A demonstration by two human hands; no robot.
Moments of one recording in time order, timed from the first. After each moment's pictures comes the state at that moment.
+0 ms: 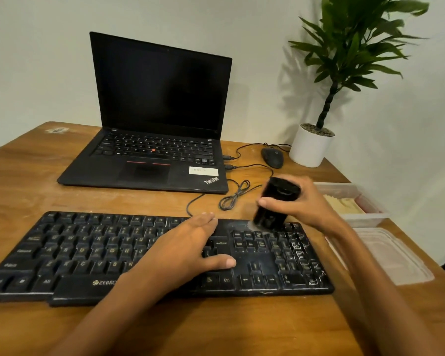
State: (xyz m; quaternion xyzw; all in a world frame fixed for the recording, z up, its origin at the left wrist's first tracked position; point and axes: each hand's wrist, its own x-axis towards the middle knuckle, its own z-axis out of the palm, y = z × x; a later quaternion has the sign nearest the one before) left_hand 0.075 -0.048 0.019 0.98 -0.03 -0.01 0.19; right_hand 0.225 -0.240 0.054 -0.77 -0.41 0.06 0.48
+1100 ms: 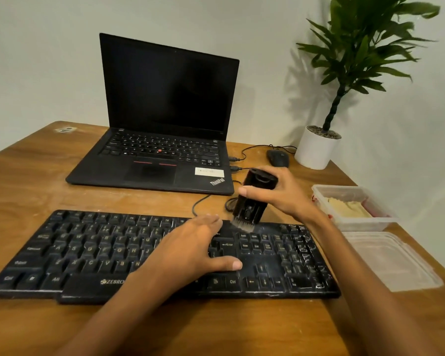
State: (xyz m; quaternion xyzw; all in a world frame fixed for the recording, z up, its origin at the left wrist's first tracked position) left_hand 0.075 -0.048 0.021 0.98 -0.01 0.01 0.20; right_hand 0.224 -0.193 0.060 -0.77 -0.42 0.05 0.48
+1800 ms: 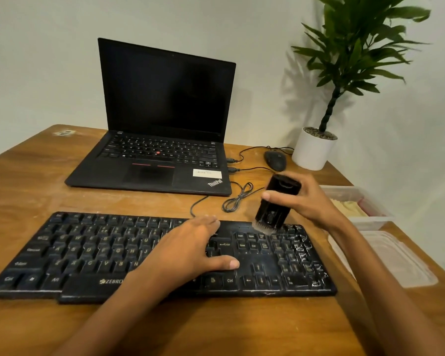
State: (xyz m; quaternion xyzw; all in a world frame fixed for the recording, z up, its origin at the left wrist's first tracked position) left_hand 0.076 -0.048 0.021 0.98 -0.01 -0.01 0.20; right_hand 0.230 -0.235 0.061 -0.80 -0.37 0.04 0.47
